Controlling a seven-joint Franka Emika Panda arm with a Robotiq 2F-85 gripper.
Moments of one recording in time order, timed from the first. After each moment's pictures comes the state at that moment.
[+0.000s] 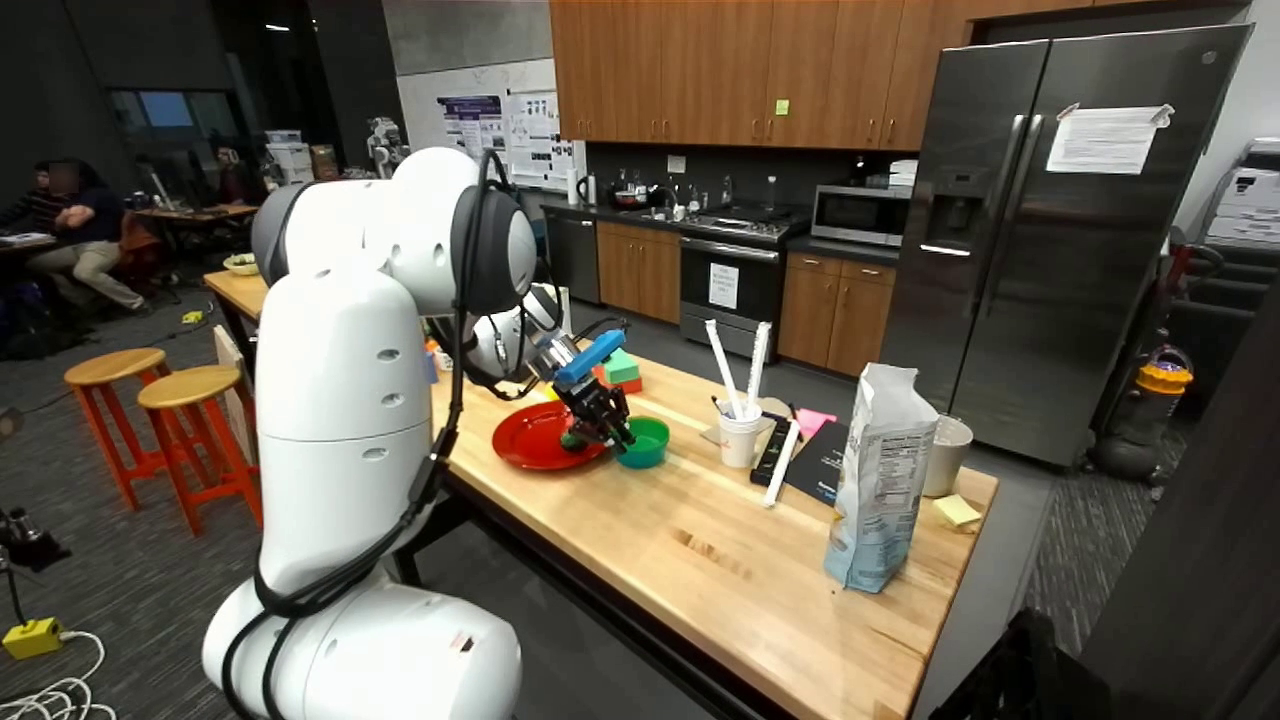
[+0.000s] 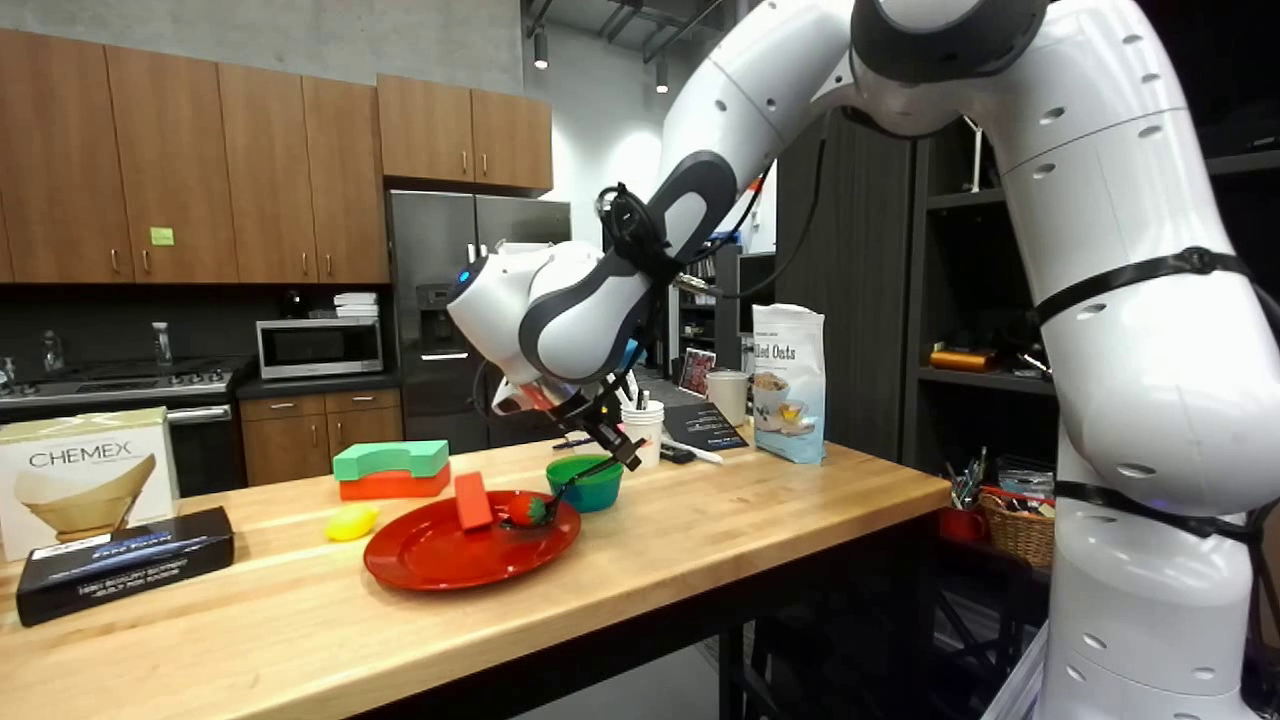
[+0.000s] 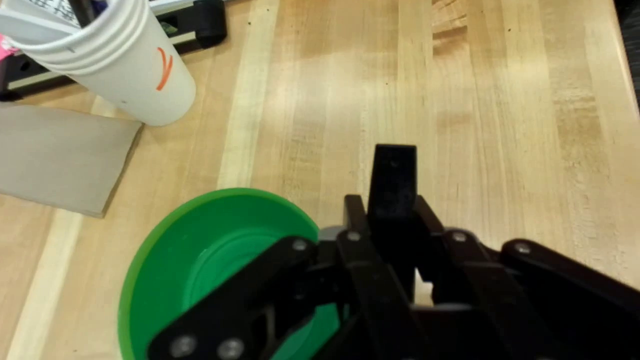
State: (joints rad) arm 0.20 0.27 0.22 -2.02 -0.77 1.88 -0.53
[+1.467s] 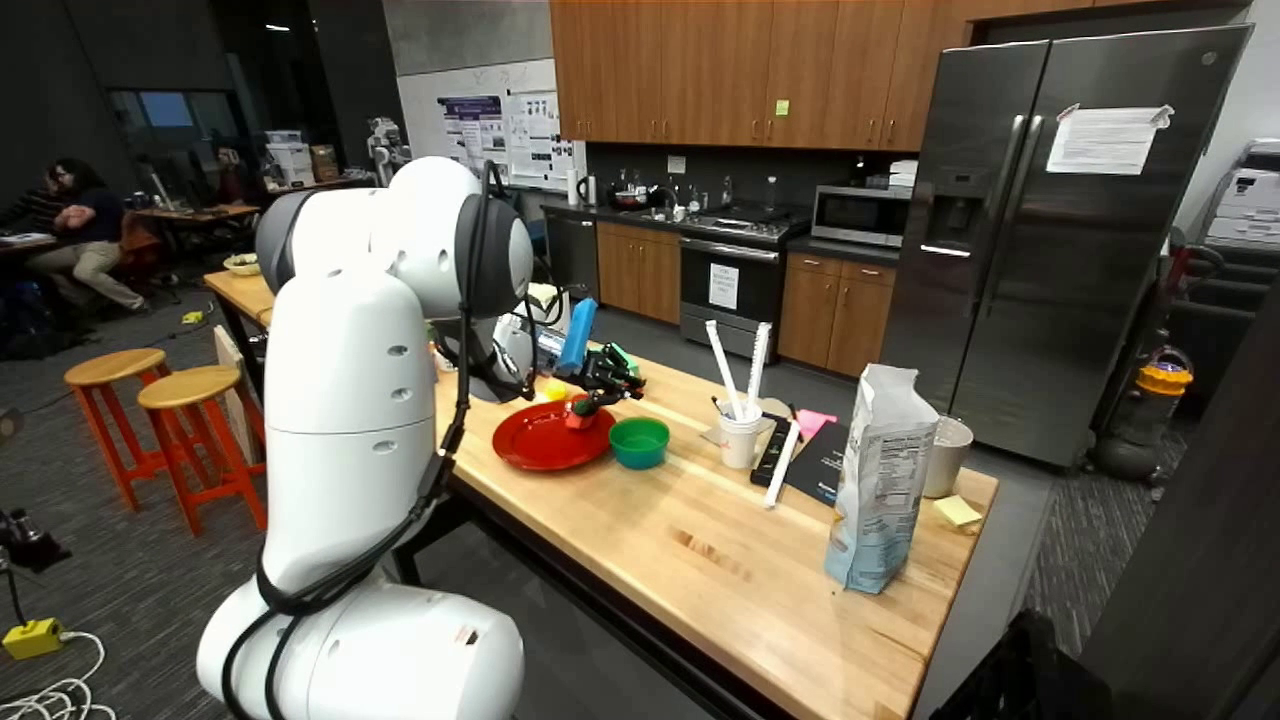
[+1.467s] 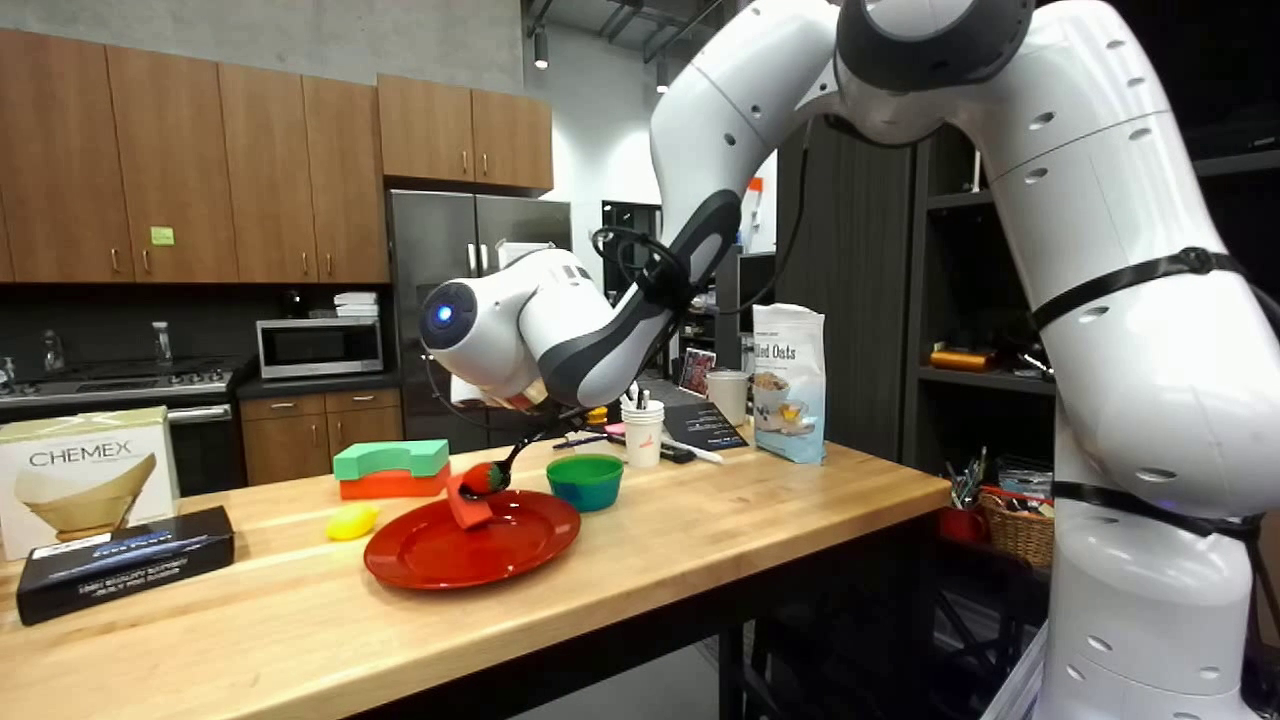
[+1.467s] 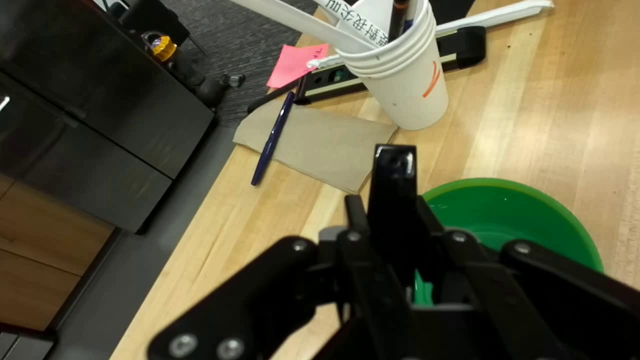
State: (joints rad) arm 0.26 0.31 0.22 -1.98 -1.33 1.97 -0.29
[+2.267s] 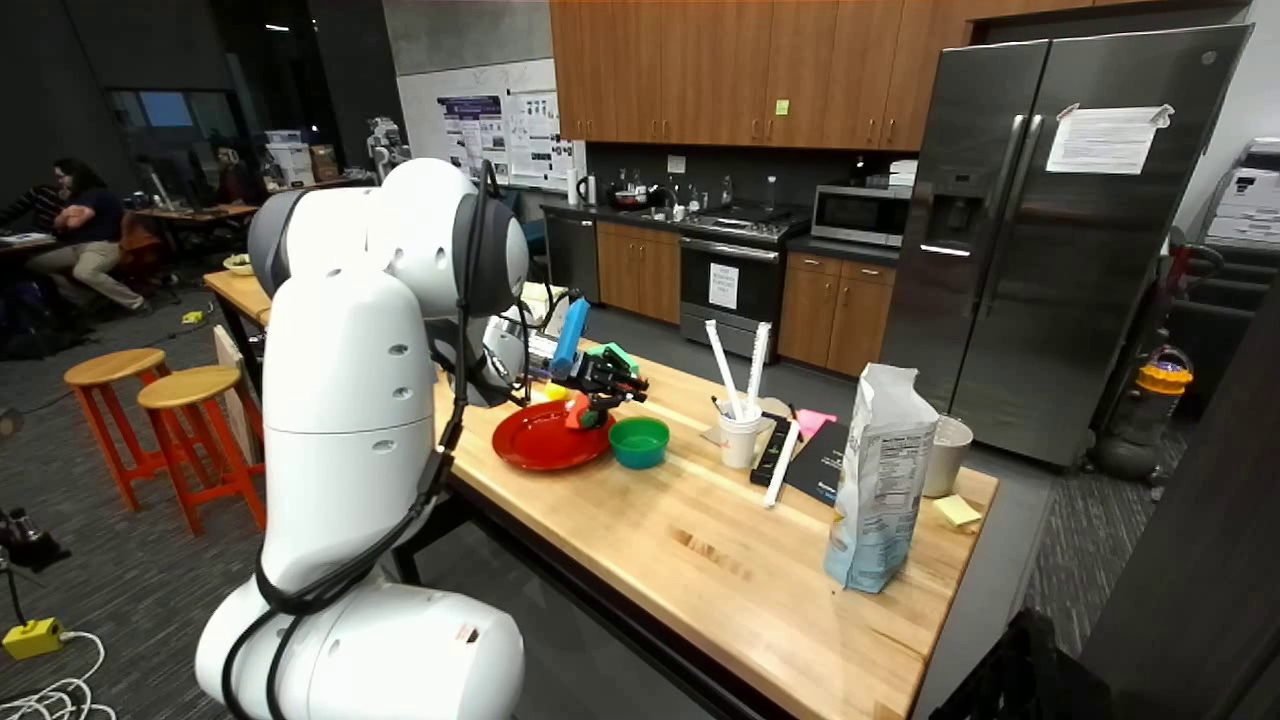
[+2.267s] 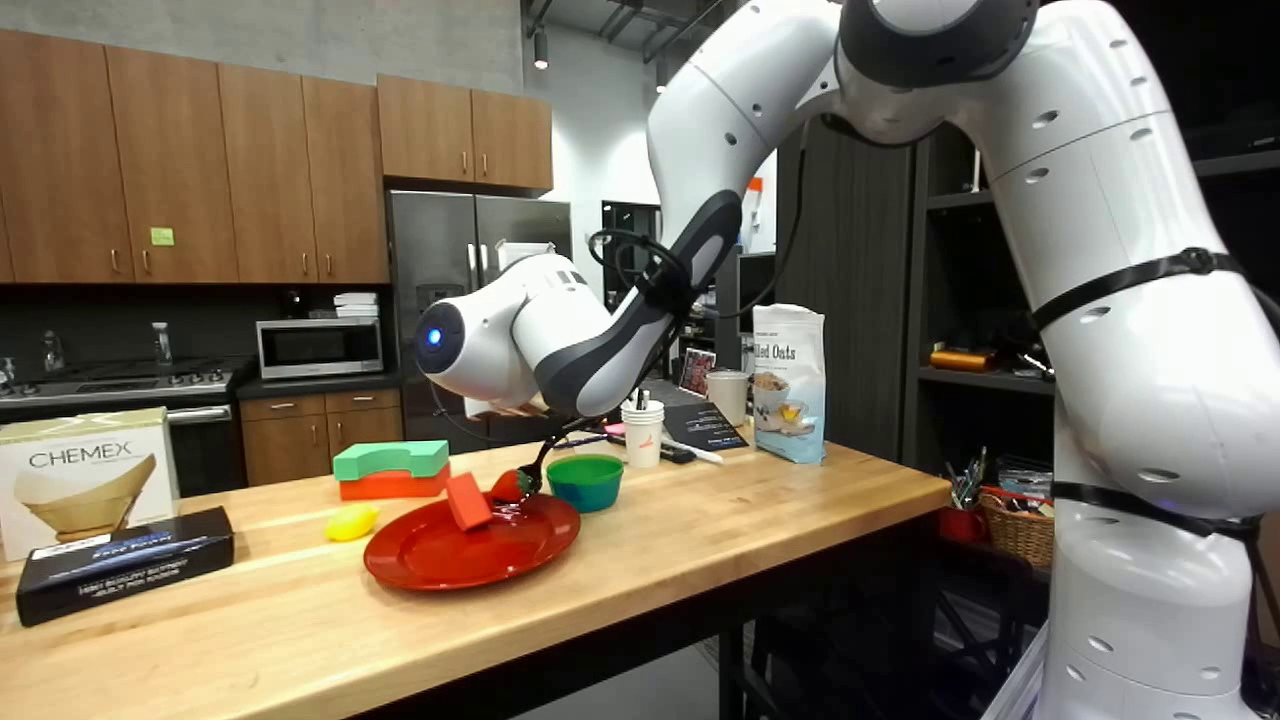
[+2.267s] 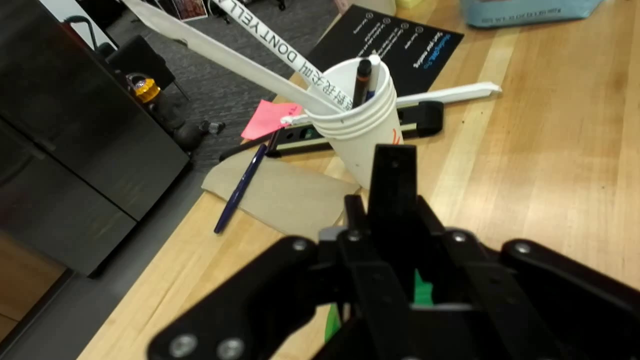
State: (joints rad) arm 0.27 0.30 0.24 -2.00 -1.33 1.79 -0.36
